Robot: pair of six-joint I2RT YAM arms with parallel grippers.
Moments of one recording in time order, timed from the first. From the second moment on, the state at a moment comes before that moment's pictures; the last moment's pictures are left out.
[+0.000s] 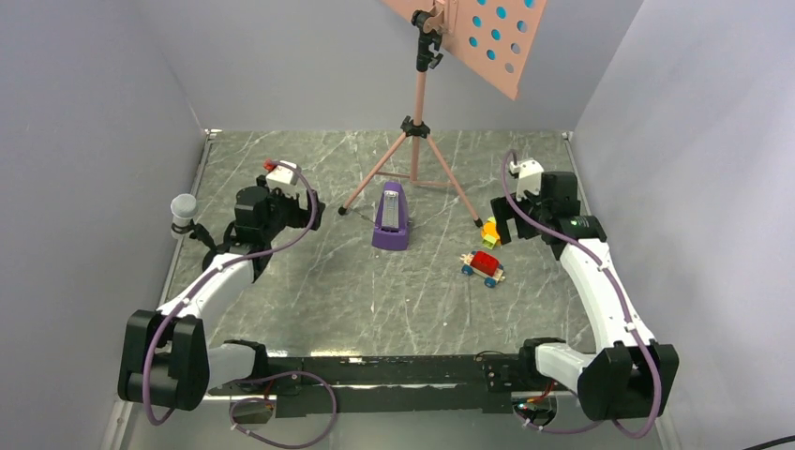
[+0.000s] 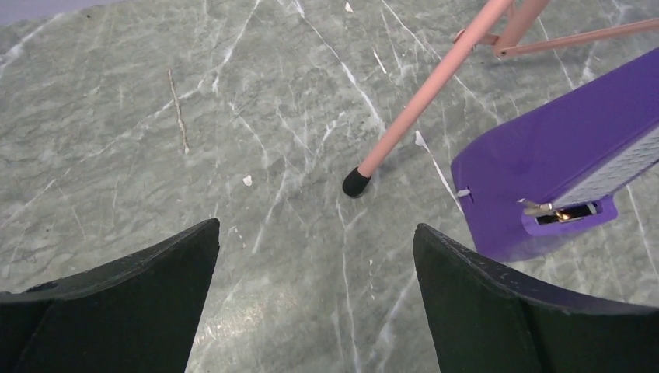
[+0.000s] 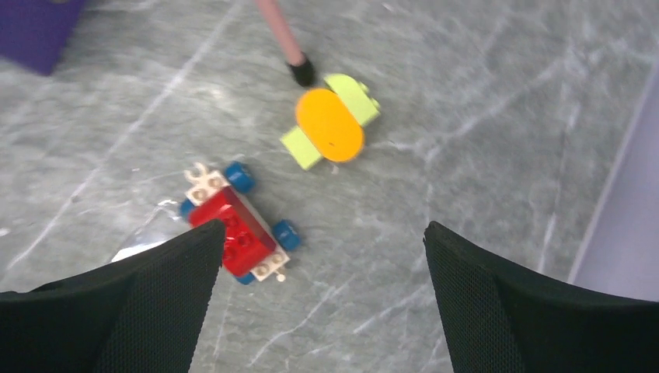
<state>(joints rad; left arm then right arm) -0.16 1.21 0.62 0.31 0.21 0.00 0.05 1.10 0.93 -0.62 -0.10 -0.25</state>
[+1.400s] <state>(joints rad) -0.10 0.99 0.77 -0.16 0.46 -0.10 0.60 1.68 1.66 -0.64 -0.10 0.23</state>
